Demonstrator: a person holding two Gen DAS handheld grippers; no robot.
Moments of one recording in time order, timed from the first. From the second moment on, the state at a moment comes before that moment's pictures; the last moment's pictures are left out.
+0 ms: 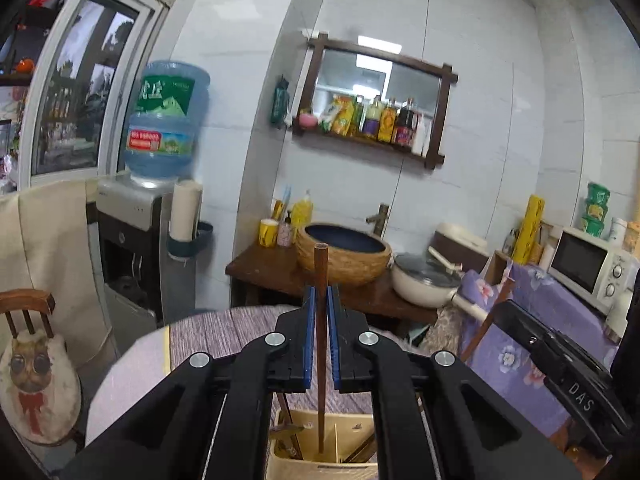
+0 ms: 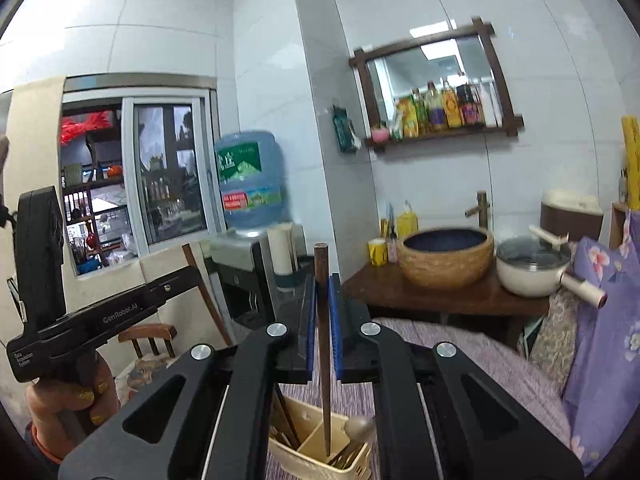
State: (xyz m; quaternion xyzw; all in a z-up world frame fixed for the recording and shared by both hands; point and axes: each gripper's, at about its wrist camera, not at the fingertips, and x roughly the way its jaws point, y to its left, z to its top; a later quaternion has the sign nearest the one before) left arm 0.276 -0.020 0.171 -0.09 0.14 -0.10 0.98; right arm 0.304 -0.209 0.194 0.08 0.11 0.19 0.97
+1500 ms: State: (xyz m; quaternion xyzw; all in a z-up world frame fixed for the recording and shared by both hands) left arm 0.136 0.014 0.020 -0.04 0.18 -0.04 0.98; right arm 0.177 -0.225 0.027 0.04 0.17 0.16 0.97
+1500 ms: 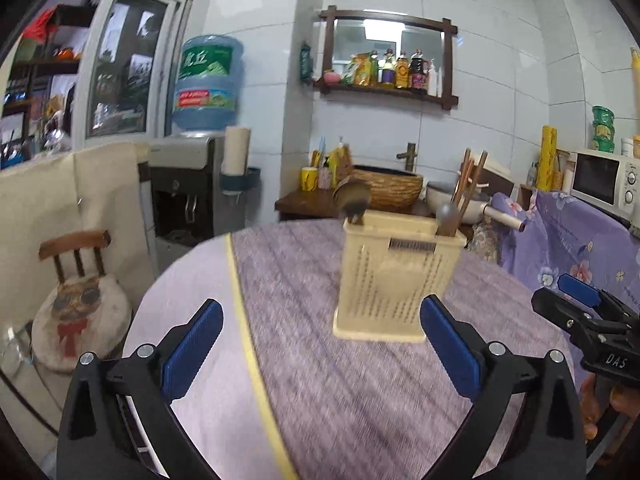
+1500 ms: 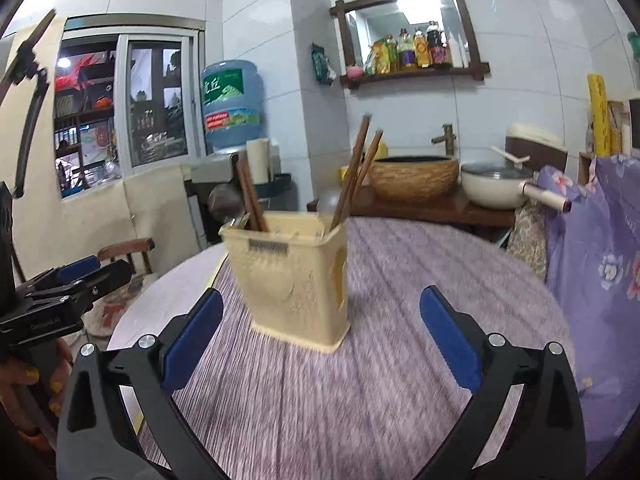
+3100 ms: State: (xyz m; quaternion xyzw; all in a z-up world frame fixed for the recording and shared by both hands) left arm 0.023 0.005 0.004 -0.03 0.14 -0.07 0.99; right arm 0.032 -0.217 0.021 0.02 0.10 0.21 0.97
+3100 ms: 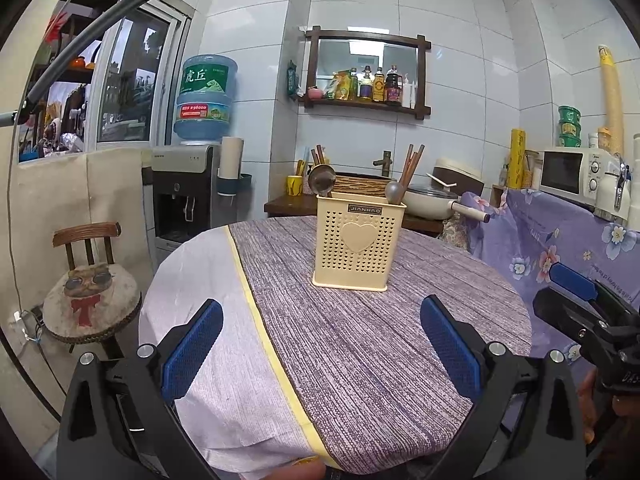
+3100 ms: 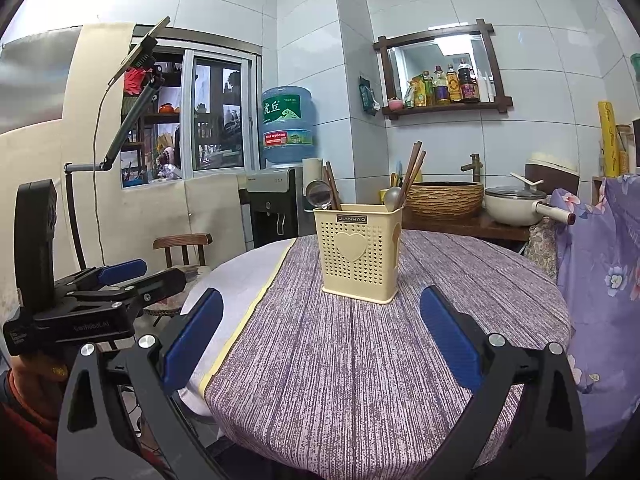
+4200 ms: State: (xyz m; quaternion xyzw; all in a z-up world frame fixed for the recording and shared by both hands) left arm 0.021 -0.004 0.002 -0.03 0.15 -0.07 0.99; right arm 0.034 -0.218 0.016 0.03 0.11 0.21 0.97
